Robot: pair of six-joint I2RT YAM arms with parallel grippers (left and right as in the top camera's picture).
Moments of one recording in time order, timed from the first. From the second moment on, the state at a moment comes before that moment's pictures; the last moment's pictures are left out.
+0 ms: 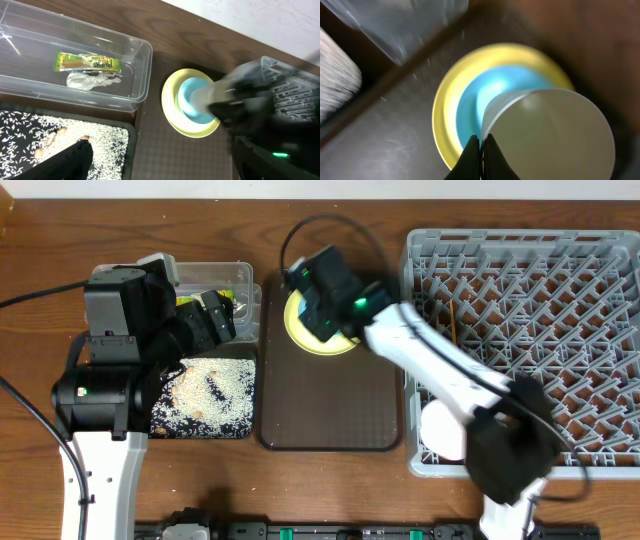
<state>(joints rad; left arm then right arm) 0.00 1.15 1.31 -0.91 0.20 -0.35 0.64 1.95 1.64 -0.62 -0.03 -0.14</state>
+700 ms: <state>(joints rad) 0.00 1.15 1.31 -0.91 0.20 -0.35 -0.11 1.92 1.65 -0.63 -1.10 -0.19</state>
